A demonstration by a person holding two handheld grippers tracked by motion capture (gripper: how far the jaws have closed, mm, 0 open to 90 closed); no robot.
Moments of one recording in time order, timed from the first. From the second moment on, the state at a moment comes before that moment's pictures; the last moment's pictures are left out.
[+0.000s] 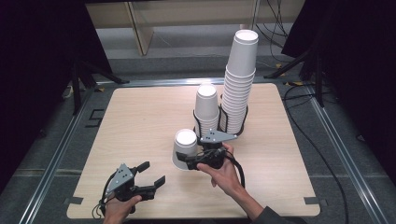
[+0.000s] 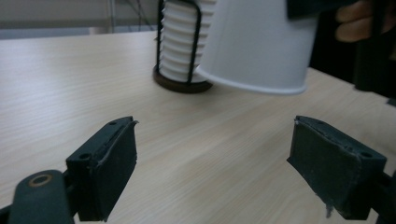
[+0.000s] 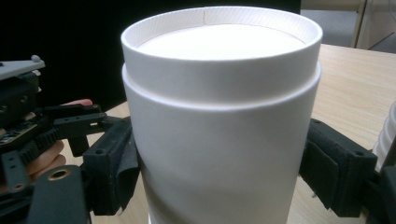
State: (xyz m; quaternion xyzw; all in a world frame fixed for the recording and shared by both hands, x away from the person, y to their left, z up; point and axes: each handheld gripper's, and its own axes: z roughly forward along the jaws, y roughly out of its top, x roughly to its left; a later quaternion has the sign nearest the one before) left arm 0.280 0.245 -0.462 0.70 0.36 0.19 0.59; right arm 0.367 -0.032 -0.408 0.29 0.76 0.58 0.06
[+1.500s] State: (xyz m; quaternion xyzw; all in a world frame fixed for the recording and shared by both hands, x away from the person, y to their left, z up) left arm 0.297 0.211 -0.469 0.71 0.32 0.20 0.59; right arm 0.342 0.005 -0.416 0.25 0.77 0.59 0.01
